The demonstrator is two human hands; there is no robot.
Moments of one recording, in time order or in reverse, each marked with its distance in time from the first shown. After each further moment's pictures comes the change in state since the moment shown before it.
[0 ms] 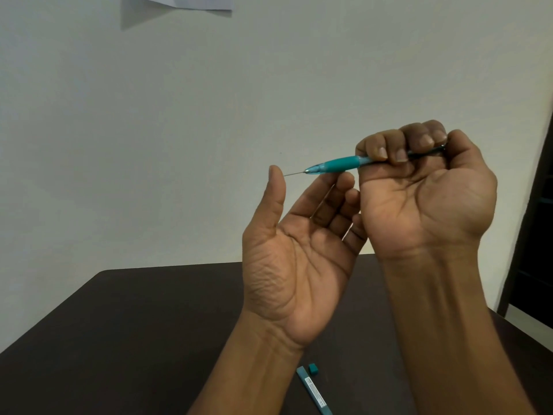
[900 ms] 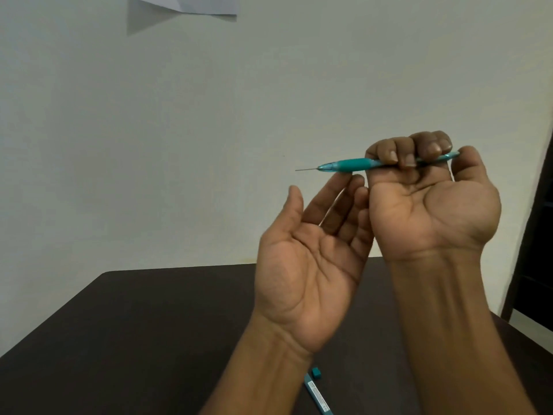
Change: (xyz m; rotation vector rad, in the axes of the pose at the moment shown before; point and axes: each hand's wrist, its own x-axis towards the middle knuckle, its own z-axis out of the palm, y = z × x) left_hand 0.004 -0.001 0.003 -0.035 -0.004 -0.038; right_hand 0.006 -0.002 -0.009 0.103 0.016 0.005
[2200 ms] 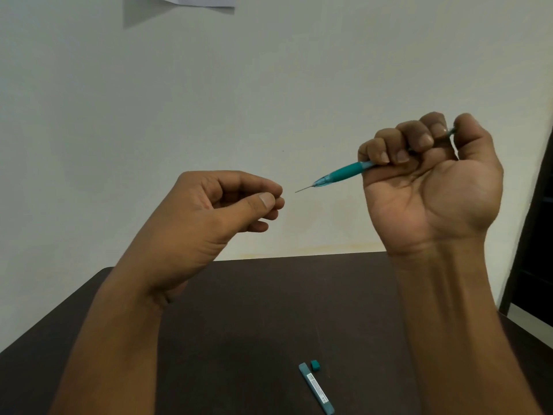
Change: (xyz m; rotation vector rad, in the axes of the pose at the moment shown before) left_hand -0.030 0.104 -0.001 1.475 0.160 0.278; right_hand 0.001 -0.004 0.002 -0.236 -0.040 0.047
